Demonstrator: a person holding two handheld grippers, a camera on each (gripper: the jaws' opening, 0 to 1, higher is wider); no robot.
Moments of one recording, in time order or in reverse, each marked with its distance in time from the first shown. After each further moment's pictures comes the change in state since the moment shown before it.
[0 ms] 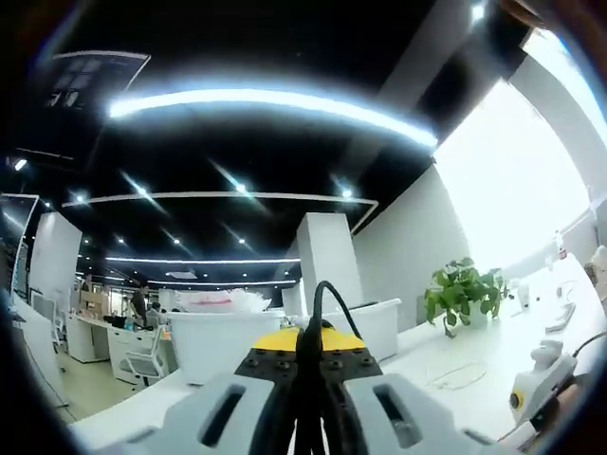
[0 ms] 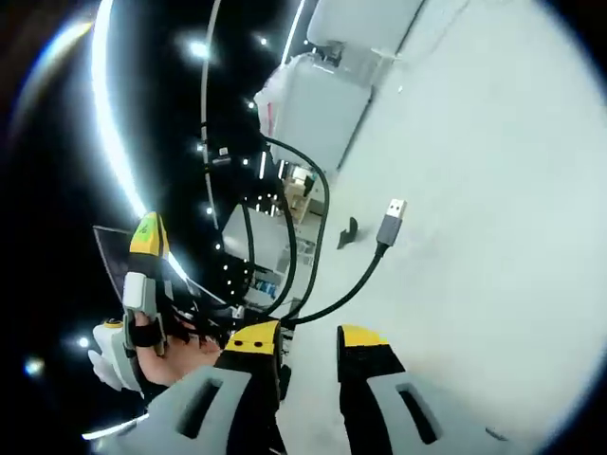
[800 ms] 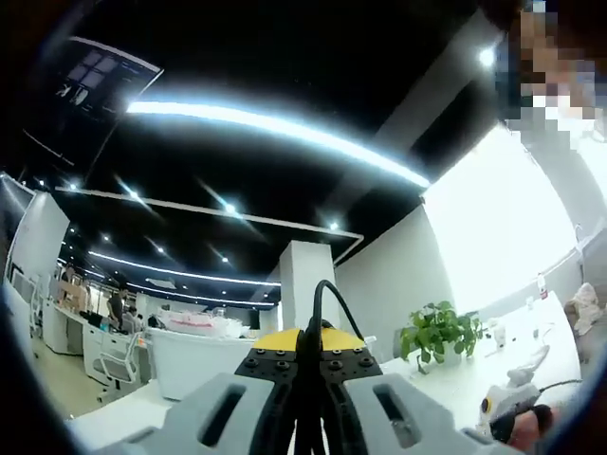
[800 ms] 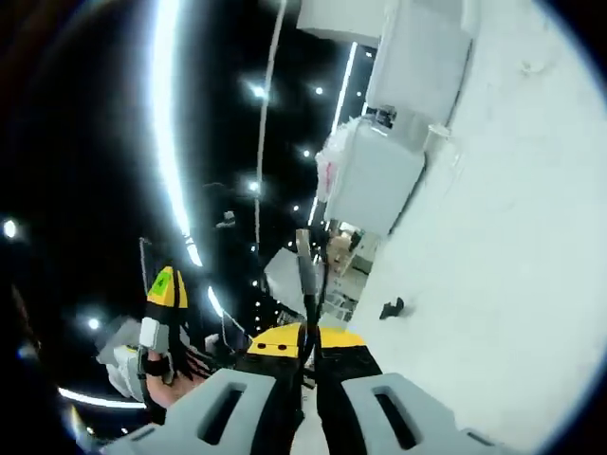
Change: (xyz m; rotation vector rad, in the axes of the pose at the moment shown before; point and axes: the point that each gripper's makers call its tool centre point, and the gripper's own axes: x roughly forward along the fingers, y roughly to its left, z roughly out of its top) left arm -0.019 -0.010 0.048 -0.059 -0.077 -0.079; right arm -0.030 0.044 0.071 -0.306 -0.264 0.158
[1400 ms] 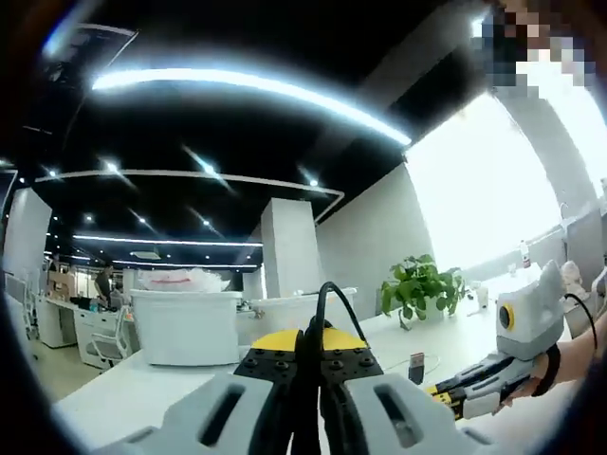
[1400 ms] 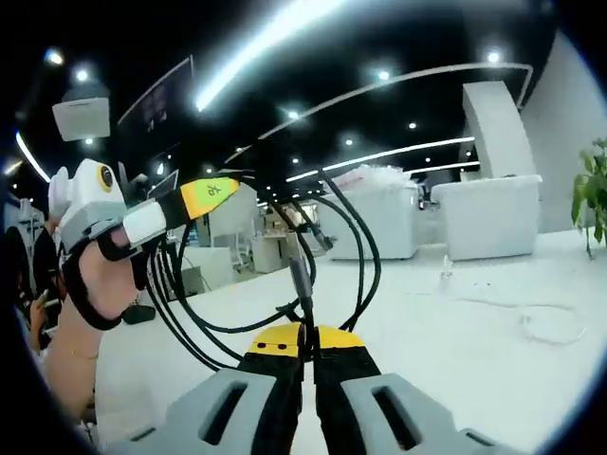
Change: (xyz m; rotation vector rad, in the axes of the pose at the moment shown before) left arm -0.002 -0.031 -0.072 -0.050 0.164 -0.103; right arm -0.017 -0.016 -0.001 -0.836 0.161 -0.223
